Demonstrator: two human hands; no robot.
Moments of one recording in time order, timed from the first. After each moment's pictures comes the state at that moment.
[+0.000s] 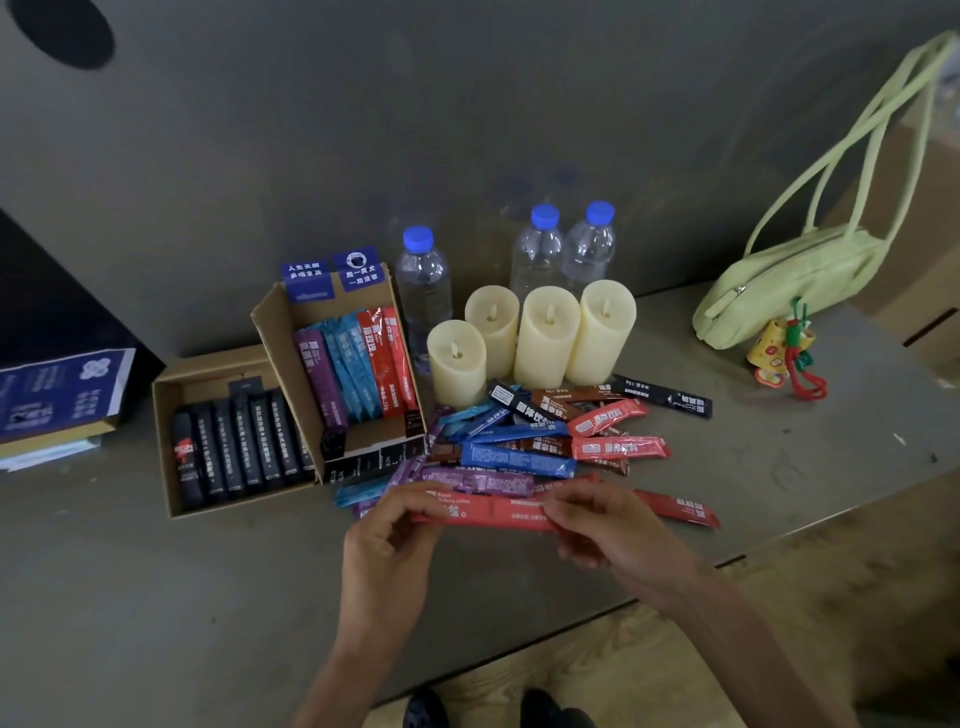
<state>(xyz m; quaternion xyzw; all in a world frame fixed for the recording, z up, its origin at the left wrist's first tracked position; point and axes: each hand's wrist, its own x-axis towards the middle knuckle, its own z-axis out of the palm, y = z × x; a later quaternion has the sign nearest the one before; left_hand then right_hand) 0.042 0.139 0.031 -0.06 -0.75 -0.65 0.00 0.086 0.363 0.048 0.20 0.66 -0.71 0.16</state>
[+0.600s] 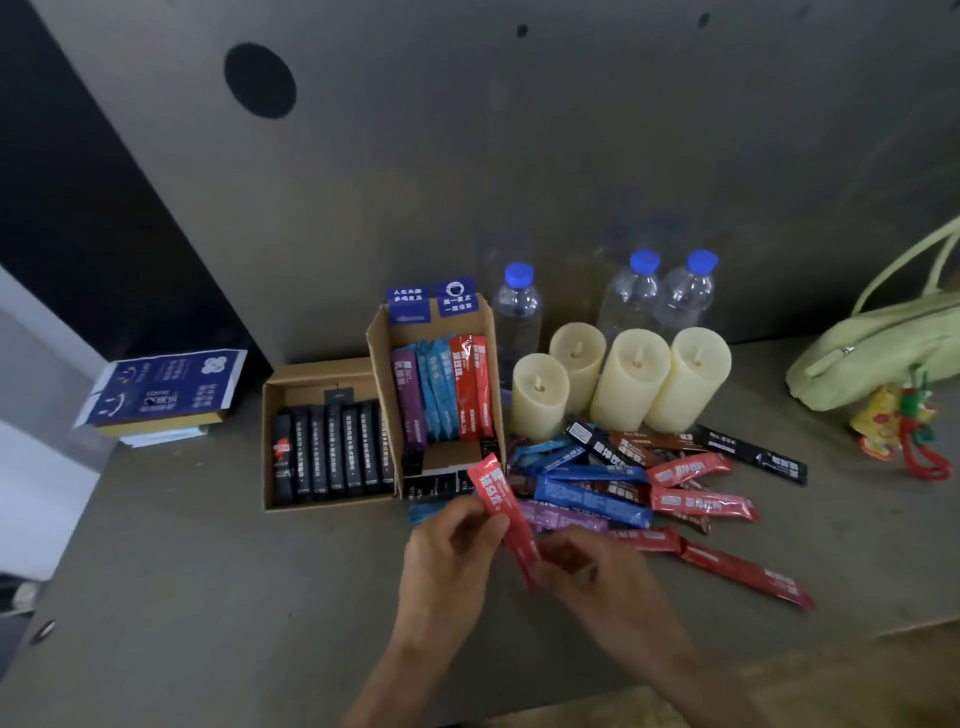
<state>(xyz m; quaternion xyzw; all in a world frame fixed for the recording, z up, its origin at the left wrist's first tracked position) 0.025 0.124 0.047 -0.01 -0.79 -0.61 -0.04 0.064 0.293 0.048 0.07 0.85 -0.51 0.10</state>
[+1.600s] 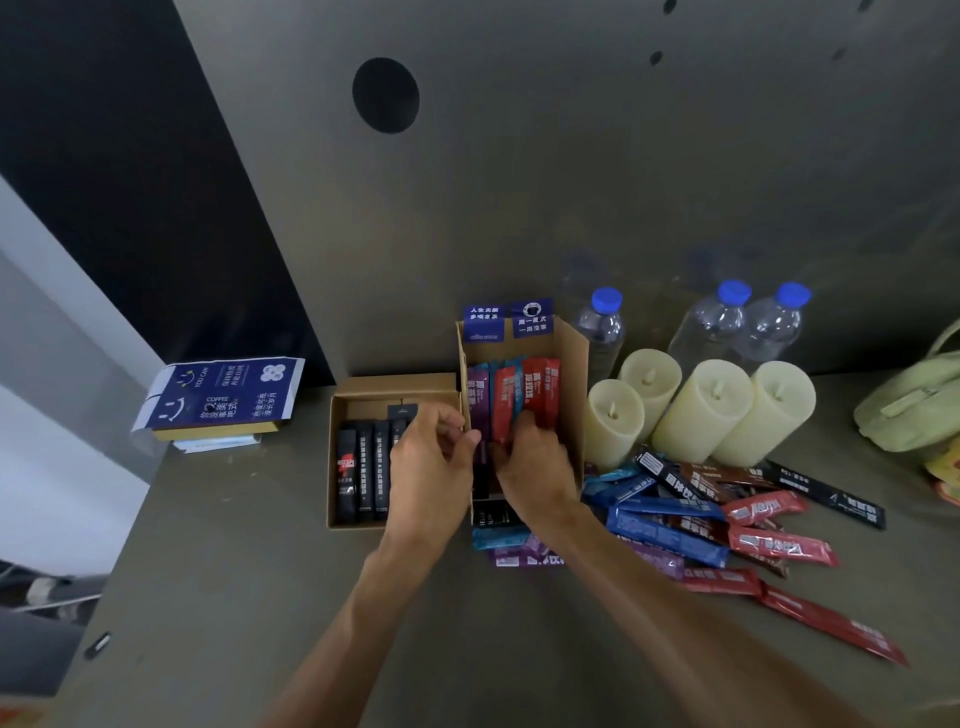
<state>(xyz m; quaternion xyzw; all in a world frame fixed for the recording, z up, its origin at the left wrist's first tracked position) -0.082 0.048 0.076 0.01 -0.86 -0.50 0.07 -0.105 0.174 0.026 0.10 0.95 -0.29 -0.03</state>
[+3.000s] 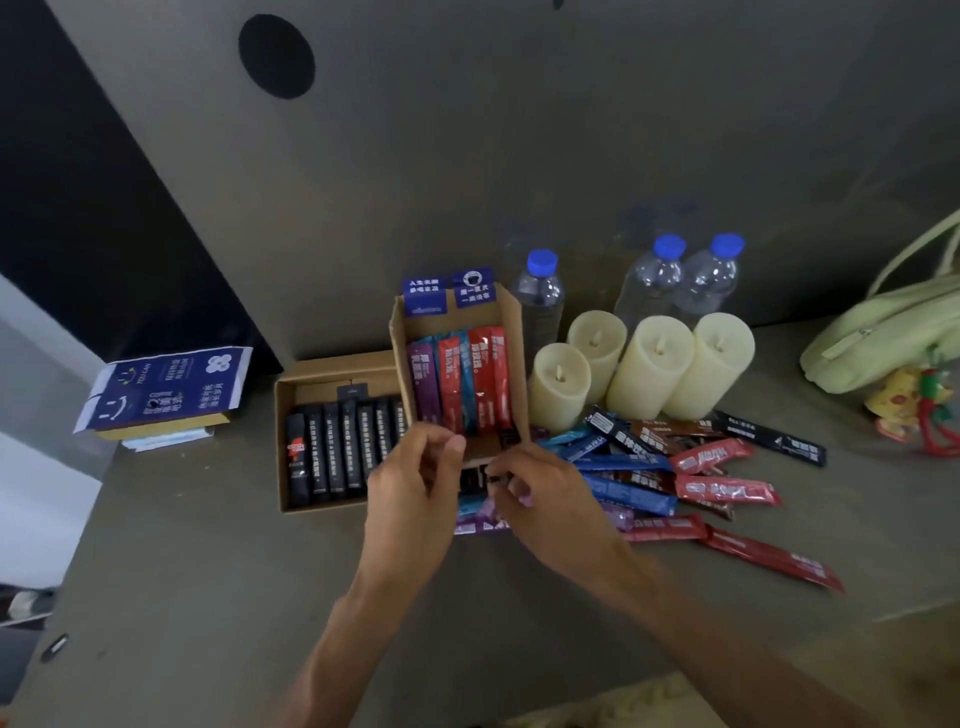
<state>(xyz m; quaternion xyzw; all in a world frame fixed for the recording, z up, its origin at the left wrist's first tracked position) -0.027 0.078 0.073 -0.08 -0.85 -0.51 0.08 -0.014 0.241 0.029 -0.09 0.92 -0.37 -0.05</state>
